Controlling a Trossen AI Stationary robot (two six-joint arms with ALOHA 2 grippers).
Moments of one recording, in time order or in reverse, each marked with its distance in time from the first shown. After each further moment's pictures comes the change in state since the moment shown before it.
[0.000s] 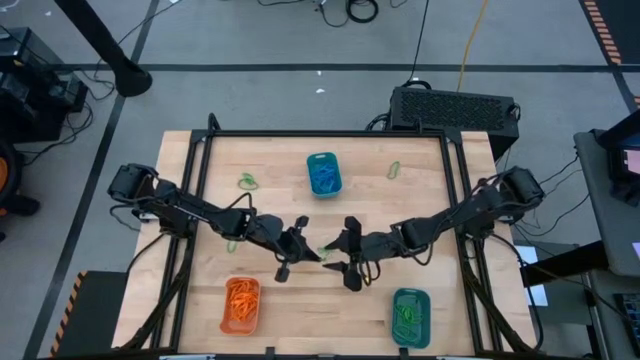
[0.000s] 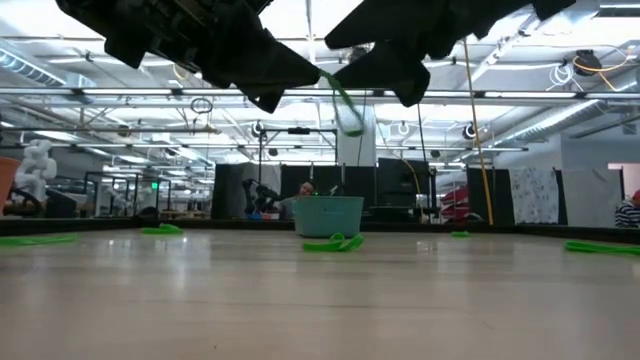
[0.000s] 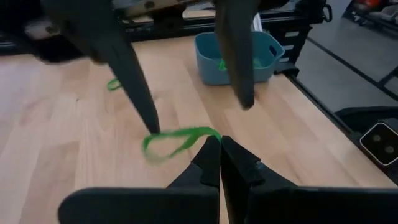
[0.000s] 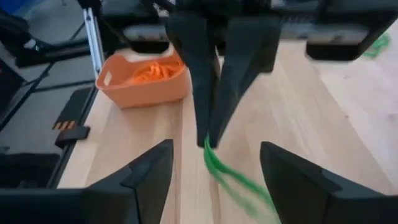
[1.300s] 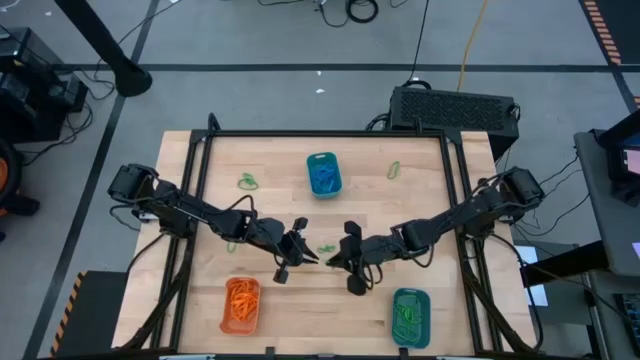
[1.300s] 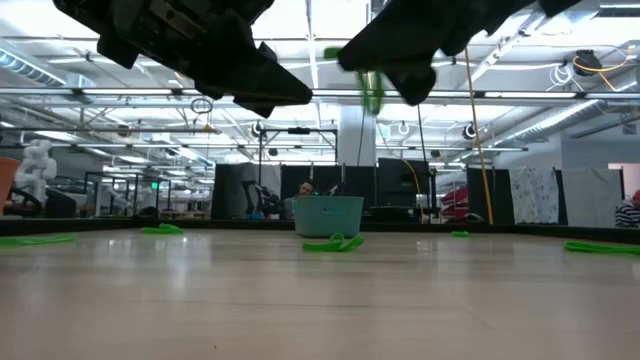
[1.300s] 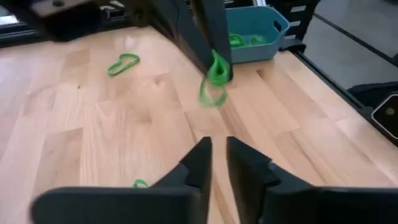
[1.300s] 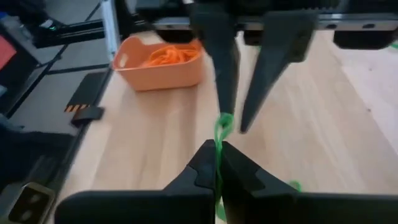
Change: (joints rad) left arm -0.014 0.000 0.001 -0.060 -0.035 0.053; right arm 0.008 0.003 0.000 -0.032 -0.050 -0.022
